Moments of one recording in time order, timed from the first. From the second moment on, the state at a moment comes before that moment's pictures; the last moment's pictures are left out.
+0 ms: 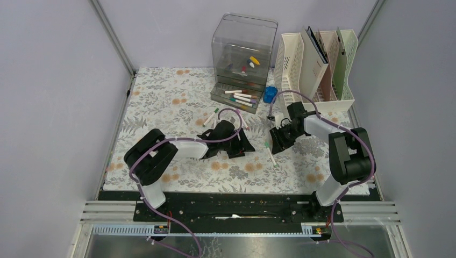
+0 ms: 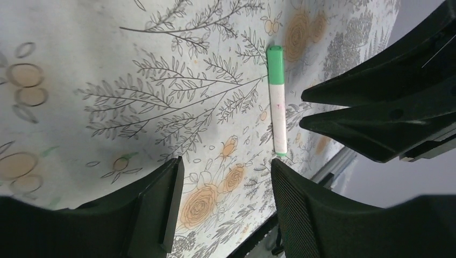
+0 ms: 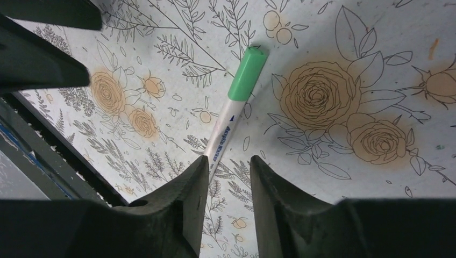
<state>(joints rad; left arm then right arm) -0.79 1.78 0.84 0.23 0.26 -1.09 0.22 1.67 0.96 -0.65 -0.54 -0.34</state>
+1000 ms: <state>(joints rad) -0.69 1.21 0.67 -0.07 -0.17 -0.97 0.49 1.64 0.90 -0.48 -0.05 -0.28</state>
